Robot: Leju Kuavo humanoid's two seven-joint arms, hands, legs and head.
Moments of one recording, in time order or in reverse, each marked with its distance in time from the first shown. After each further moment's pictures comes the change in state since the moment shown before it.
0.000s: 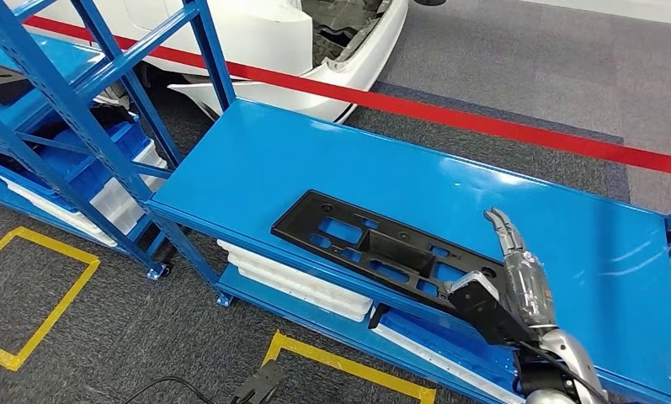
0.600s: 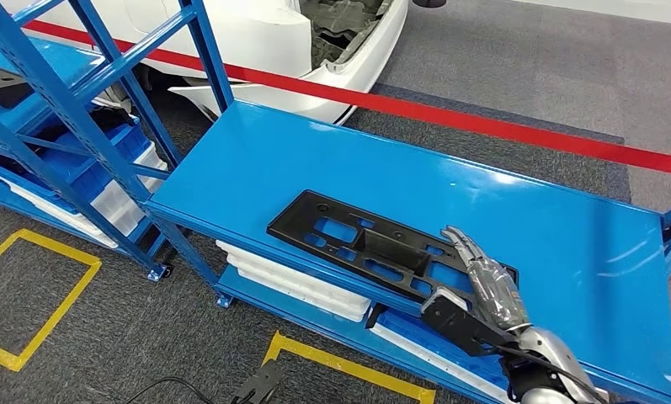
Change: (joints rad) left arm 0.000 0.000 0.000 -0.001 0.018 0.010 0.015; right arm -0.037 -0.001 0.066 0.004 -0.053 0.212 -0.025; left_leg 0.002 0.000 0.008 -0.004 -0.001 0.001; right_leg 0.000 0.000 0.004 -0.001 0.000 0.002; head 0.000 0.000
